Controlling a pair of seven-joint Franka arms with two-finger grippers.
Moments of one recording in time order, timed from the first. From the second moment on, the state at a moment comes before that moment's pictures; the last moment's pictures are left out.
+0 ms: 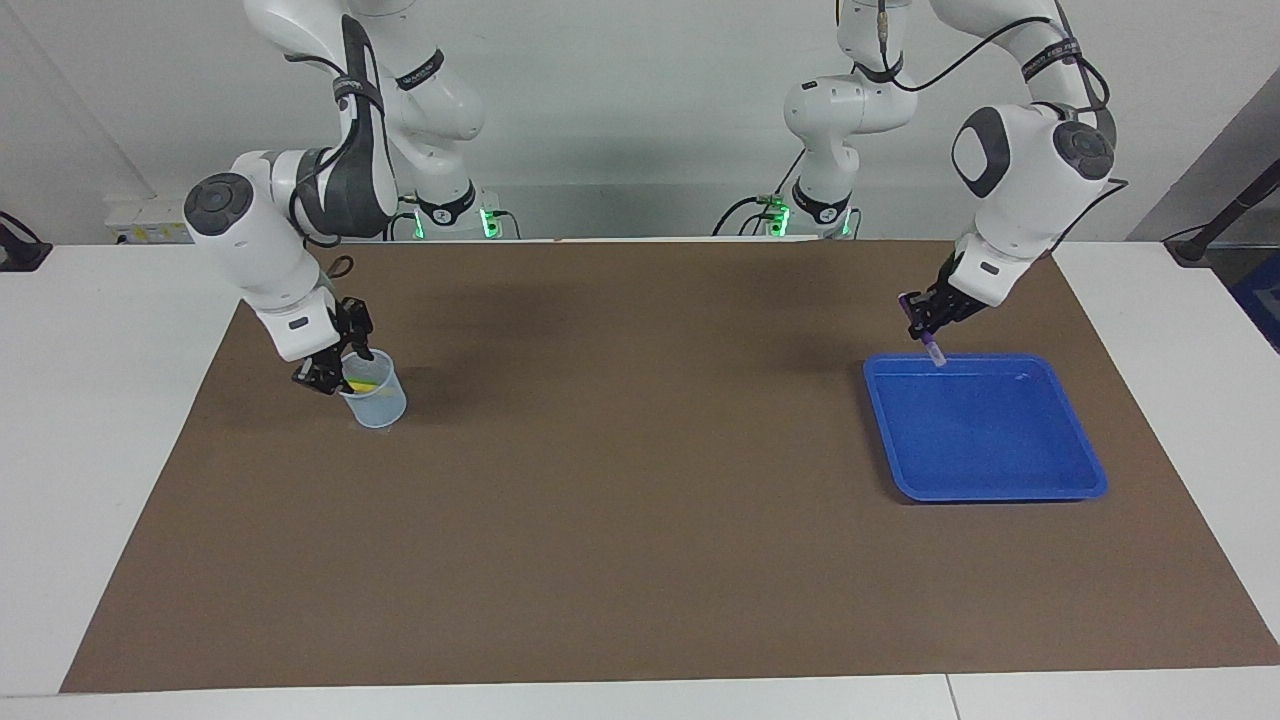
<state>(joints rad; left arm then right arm) 0.07 -0.07 -0.09 -2.13 -0.10 2.01 -0.06 -0.36 0.04 0.29 -2.07 0.01 2.05 -1.30</state>
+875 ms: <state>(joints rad) 0.07 0.19 -0.09 -2.09 -0.05 2.26 -0.06 -0.39 0.08 0.29 -2.07 0.01 2.08 -1.17</state>
